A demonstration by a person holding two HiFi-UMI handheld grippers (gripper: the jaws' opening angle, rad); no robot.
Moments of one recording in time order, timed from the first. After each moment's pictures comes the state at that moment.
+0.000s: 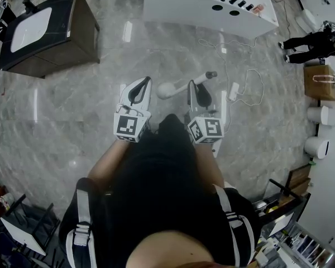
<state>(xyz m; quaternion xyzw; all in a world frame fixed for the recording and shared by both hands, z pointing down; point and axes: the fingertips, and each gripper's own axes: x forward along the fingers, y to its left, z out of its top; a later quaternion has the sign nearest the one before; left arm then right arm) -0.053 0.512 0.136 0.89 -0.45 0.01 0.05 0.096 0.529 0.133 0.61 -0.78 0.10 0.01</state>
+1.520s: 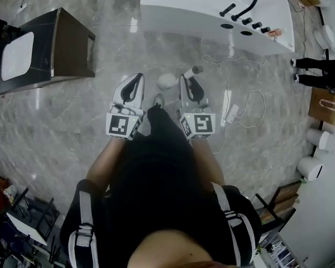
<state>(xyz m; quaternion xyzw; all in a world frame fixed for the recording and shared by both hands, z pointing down) 0.026 0.171 0.166 0.86 -0.50 0.00 0.08 0.167 0.170 0.177 0.56 -0.82 0.10 0.05</state>
